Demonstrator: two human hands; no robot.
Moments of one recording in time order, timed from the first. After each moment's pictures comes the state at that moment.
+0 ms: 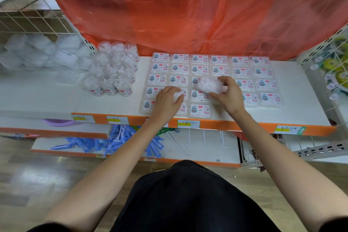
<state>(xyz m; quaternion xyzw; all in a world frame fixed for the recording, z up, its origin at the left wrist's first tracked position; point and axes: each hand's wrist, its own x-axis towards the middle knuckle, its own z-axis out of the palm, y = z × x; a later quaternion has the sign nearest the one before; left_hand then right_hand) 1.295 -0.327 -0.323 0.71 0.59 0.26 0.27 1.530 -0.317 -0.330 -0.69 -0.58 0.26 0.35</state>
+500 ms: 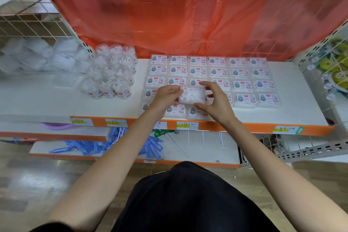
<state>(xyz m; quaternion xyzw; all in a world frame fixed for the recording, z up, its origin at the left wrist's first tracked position) 1.304 -0.305 -0.299 0.45 0.59 0.33 0.58 1.497 -0.343 -0.316 -0.58 -0.66 0.30 0.36</state>
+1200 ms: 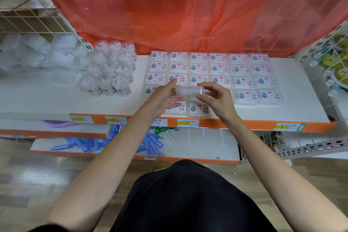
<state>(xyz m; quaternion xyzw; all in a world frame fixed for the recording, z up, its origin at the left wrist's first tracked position) 1.297 -0.310 -0.282 0.31 0.58 0.31 0.69 1.492 -0.349 -0.311 -0.52 -0.55 0.43 0.49</state>
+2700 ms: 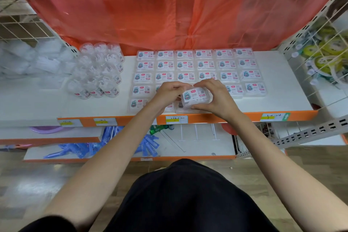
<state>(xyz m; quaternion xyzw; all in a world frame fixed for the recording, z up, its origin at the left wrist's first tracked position) 1.343 -0.320 -0.283 0.57 0.52 0.26 0.58 1.540 -0.363 -0.308 -0.55 -0.75 0.22 0.30</state>
